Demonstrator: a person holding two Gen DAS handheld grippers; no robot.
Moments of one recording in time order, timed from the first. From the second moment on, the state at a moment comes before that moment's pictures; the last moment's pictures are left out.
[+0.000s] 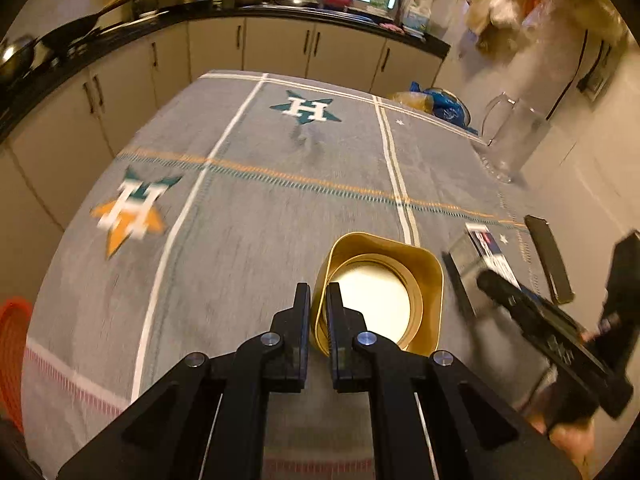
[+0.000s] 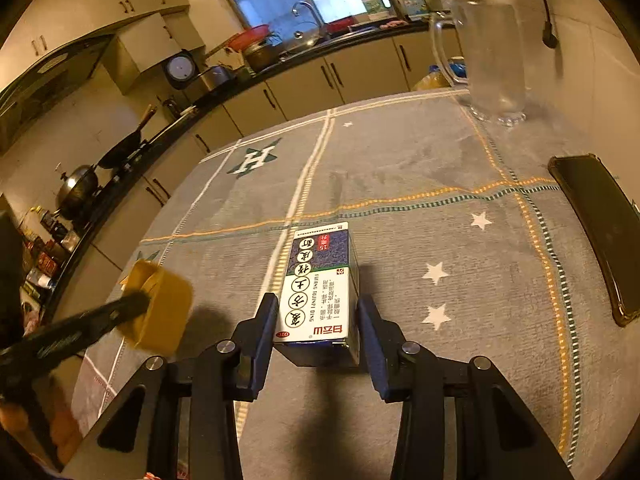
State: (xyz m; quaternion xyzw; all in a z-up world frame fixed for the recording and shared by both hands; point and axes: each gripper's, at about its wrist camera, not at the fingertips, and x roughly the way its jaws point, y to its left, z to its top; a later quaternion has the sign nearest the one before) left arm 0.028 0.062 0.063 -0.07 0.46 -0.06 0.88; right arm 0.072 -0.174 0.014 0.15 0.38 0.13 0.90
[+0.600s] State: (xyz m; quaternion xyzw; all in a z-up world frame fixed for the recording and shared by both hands) left arm -0.098 0.145 0.070 -0.13 0.41 0.05 0.90; right arm 0.044 -0.154 0.018 0.16 0.39 0.14 0.89
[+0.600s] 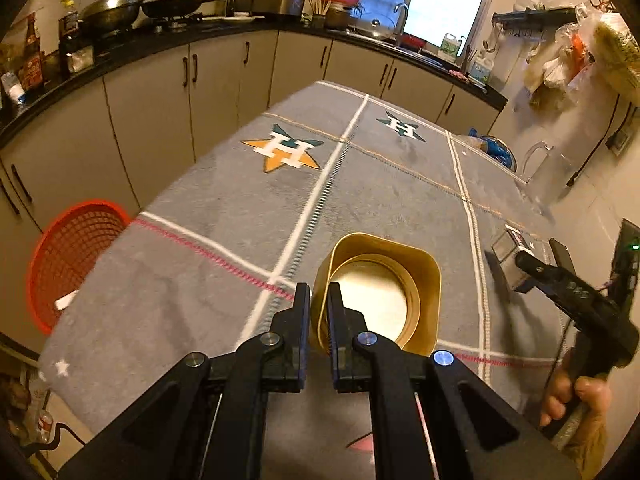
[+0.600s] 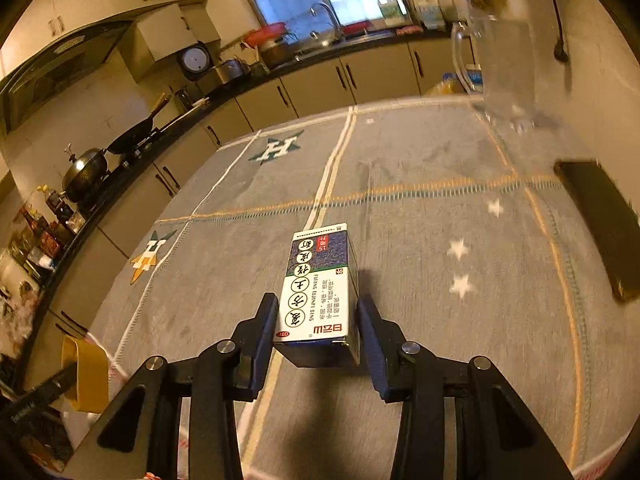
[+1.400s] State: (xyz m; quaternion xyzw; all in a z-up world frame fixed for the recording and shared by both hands) left arm -0.160 0.188 0.079 -0.12 0.38 0.09 0.91; right arm -0.081 -0.047 0.034 0.15 0.39 0.23 0.88
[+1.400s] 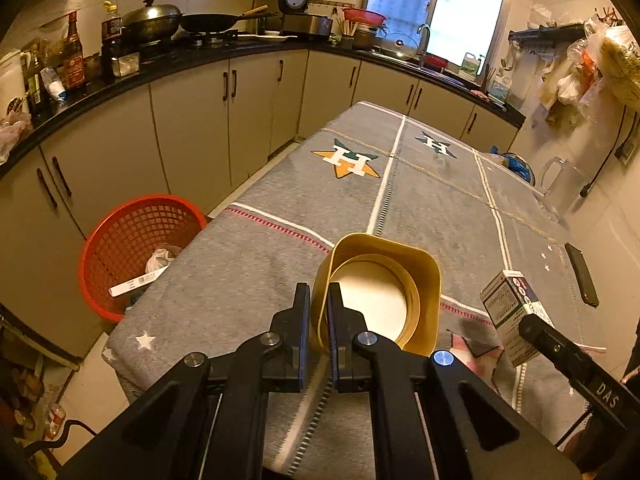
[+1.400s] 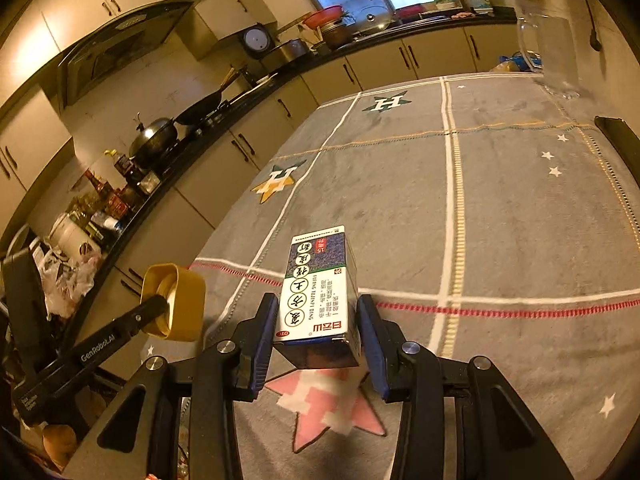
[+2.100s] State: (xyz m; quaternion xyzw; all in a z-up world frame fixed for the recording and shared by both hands) left arm -0.163 0.202 0.058 -0.12 0.40 0.10 0.90; right arm -0.095 -0.021 0.017 0.07 0.41 0.19 0.89
